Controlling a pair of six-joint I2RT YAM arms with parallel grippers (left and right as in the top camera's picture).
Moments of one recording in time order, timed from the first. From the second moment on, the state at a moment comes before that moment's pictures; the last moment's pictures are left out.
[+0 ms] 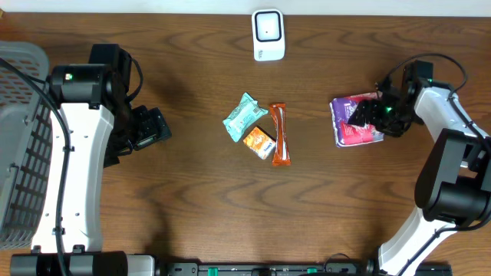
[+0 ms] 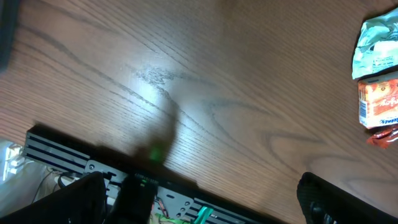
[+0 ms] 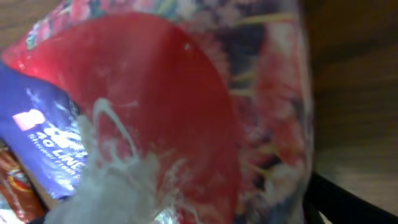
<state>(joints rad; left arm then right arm) 0.00 1.54 1.62 -1.64 0.01 -0.48 -0.21 2.00 1.35 -0.82 -0.35 0.01</state>
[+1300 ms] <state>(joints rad) 0.00 1.54 1.62 -1.64 0.01 -0.48 0.06 2.00 1.49 -0.07 -0.79 0.61</state>
